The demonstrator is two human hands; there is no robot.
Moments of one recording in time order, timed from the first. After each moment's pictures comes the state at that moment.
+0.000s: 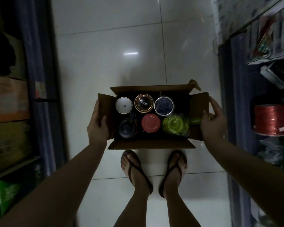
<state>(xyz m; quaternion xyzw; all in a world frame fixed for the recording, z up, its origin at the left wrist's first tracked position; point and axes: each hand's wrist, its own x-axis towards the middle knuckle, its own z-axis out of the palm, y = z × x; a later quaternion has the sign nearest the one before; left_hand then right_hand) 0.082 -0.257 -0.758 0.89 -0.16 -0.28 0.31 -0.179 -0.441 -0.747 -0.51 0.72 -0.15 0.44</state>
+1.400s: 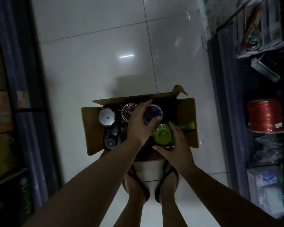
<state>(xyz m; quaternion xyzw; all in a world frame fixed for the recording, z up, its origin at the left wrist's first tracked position) -0.033 -0.363 -0.779 0.80 -0.33 -0.41 0.30 -0.197 -0.361 -0.789 -0.64 0.56 -0.02 0.53</state>
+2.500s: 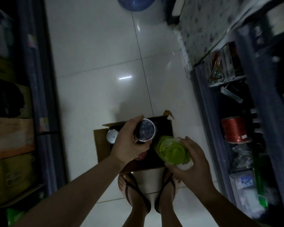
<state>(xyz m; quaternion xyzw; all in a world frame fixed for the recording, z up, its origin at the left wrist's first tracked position) 0.004 -0.369 -0.637 0.75 -0.45 -0.38 0.32 -0.224 -0.392 -0.645 -0.68 0.52 -0.18 0.49</state>
